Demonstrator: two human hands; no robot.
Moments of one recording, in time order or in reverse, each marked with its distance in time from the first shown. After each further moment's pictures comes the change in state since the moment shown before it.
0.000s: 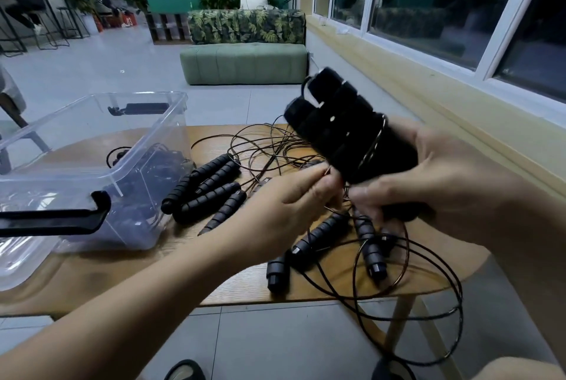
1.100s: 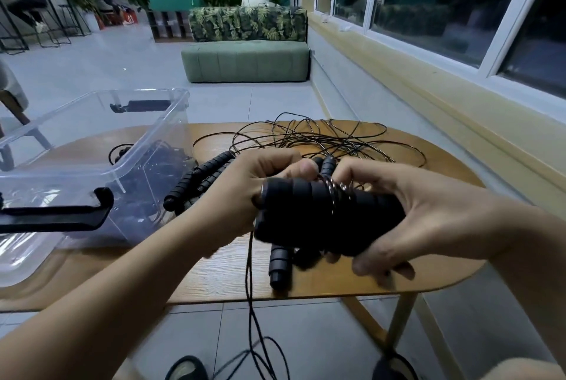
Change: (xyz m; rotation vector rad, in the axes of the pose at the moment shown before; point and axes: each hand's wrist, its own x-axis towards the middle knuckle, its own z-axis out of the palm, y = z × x) left_hand -0.006 0.000 -0.038 -0.072 0.080 -0.012; right_hand -0.004 0.010 0.002 -0.164 -0.376 0.176
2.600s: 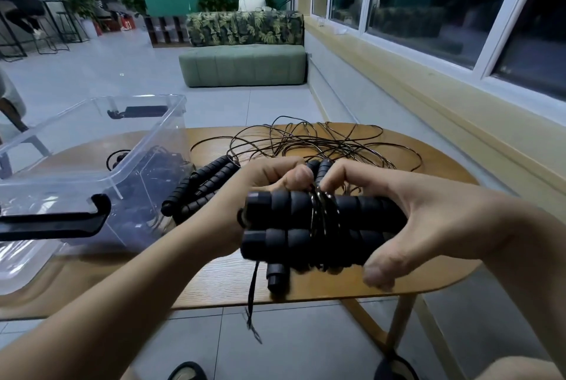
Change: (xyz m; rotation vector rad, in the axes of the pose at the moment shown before) left_hand 0.004 -0.018 0.002 -0.119 -0.066 -0.039; right_hand -0.004 -0.001 -0.003 0.112 -0.078 -0.002
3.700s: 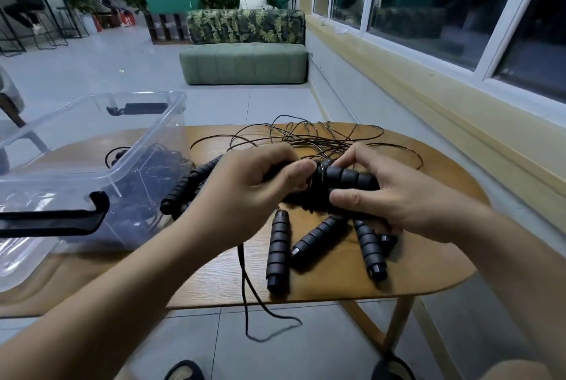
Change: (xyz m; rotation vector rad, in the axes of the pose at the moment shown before) left_hand -0.005 0.024 0.004 0.462 0.236 0.219; right_hand 0.031 0.033 -0.016 -0.323 0.530 0.067
